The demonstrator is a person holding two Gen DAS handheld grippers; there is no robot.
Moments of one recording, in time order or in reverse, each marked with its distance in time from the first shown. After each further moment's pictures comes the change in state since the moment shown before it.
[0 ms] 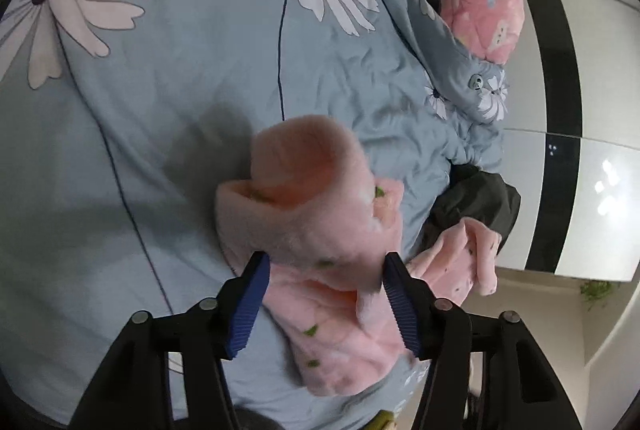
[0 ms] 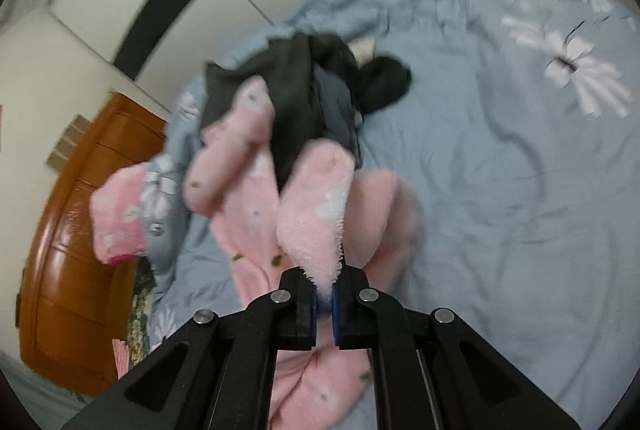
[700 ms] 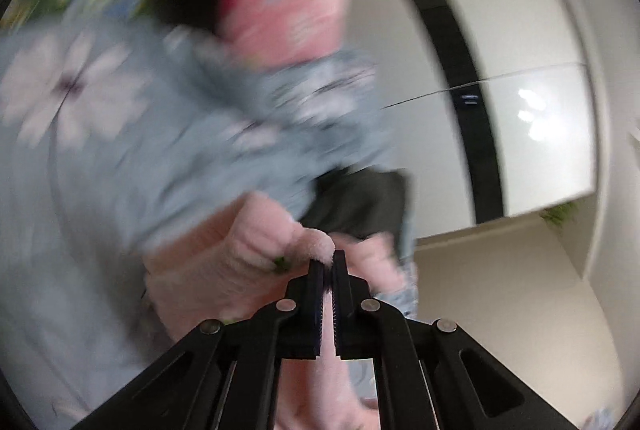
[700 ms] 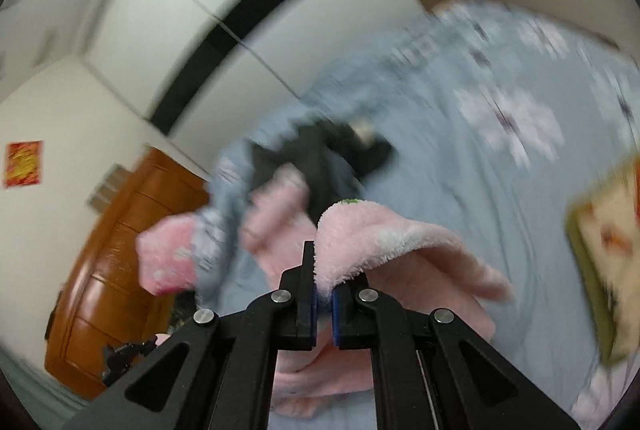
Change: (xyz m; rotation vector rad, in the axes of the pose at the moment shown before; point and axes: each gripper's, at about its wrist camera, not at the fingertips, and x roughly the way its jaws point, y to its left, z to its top) left arm -0.036 -0.215 0.017 0.386 -0.074 -0.264; right arm -0.189 0.015 0.011 -0.023 -0.264 0.113
